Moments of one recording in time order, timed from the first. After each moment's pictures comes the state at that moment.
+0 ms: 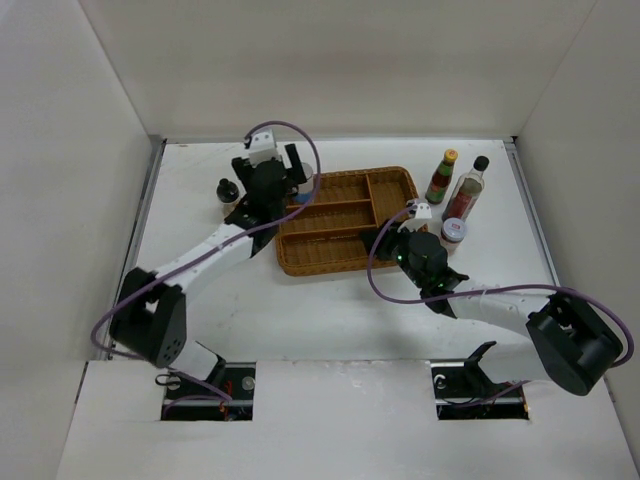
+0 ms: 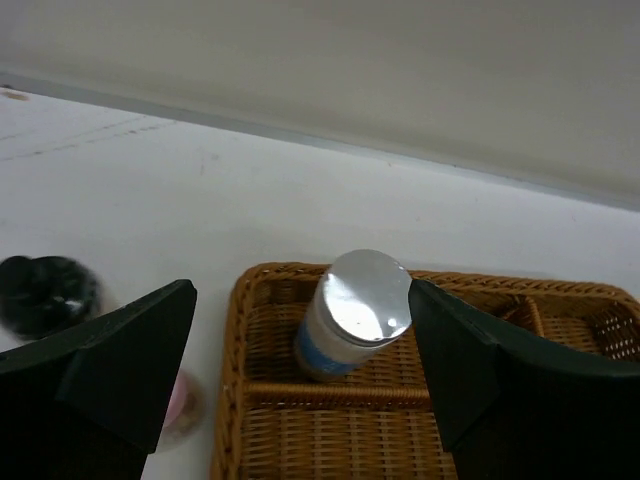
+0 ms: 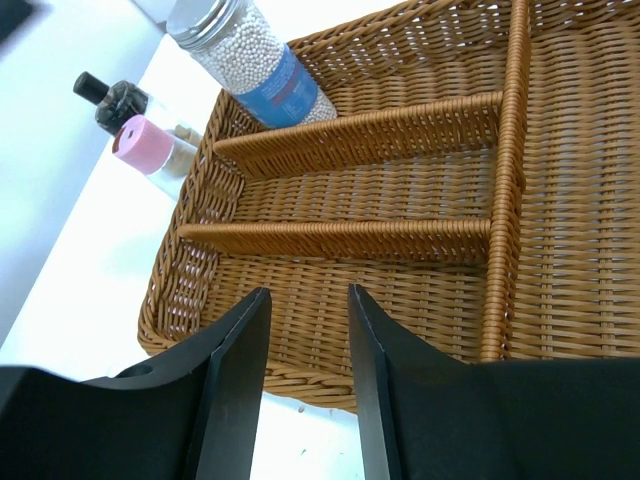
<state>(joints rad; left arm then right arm) -0.54 1.56 1.09 0.29 -0.61 -0.30 0.67 1.30 0.49 0.66 0.19 0.57</state>
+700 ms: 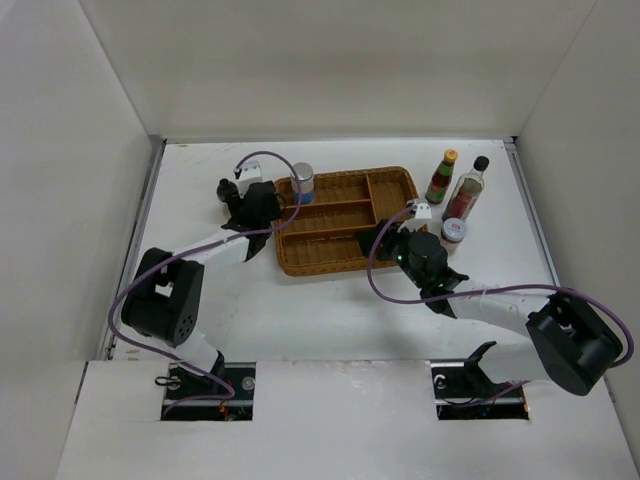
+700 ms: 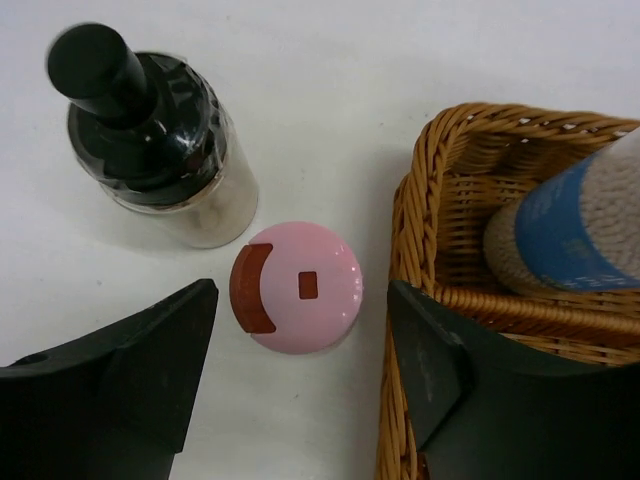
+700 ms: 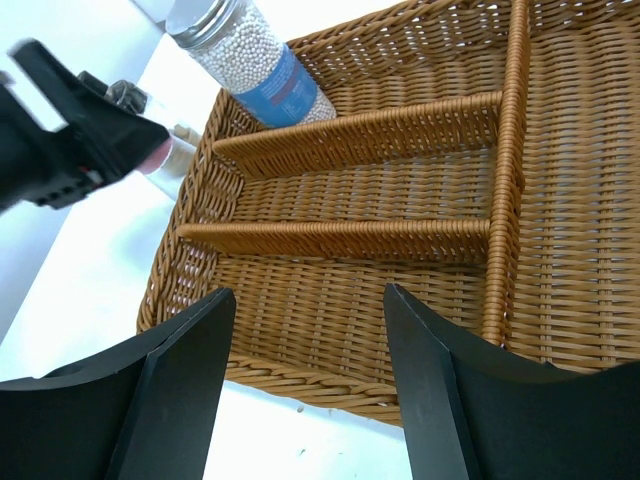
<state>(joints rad) -0.39 1.58 0.87 0.20 -0.57 -0.35 0.67 1.30 0.49 0.66 0.19 0.57</state>
